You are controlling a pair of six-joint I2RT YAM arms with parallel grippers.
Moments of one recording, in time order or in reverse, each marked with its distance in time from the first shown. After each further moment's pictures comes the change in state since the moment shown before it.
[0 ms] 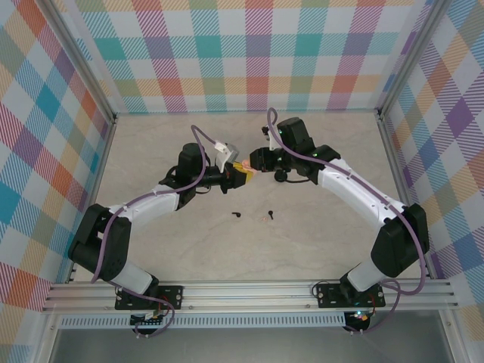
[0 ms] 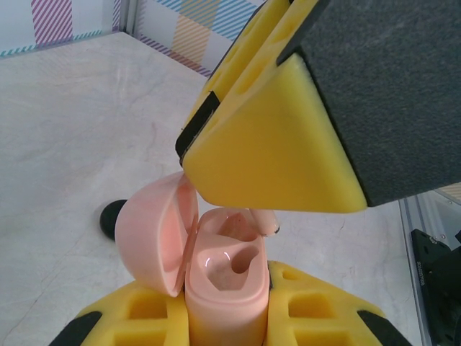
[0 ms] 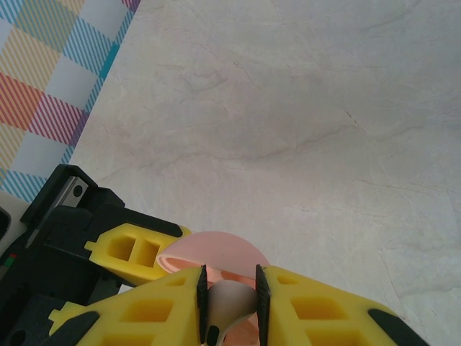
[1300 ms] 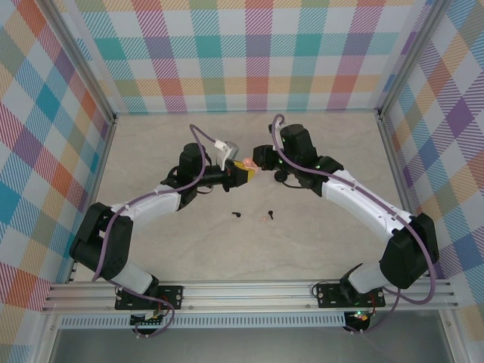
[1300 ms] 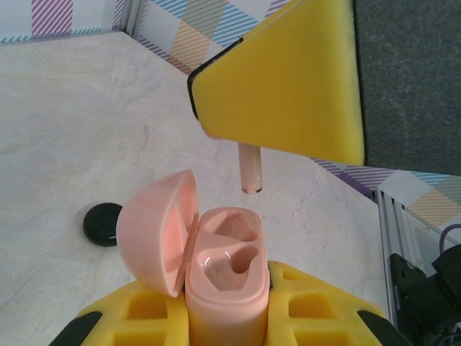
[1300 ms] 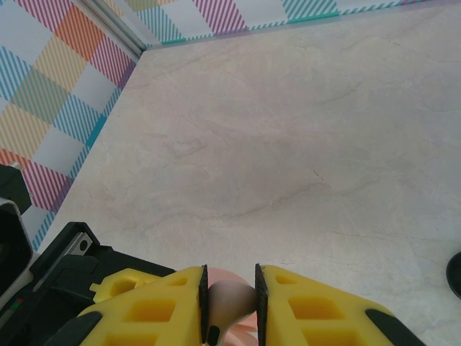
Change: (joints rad) left arm -0.014 0.013 0.000 0.054 -0.006 -0.132; right arm 0.039 -0.093 -0.127 0.205 0.199 0.066
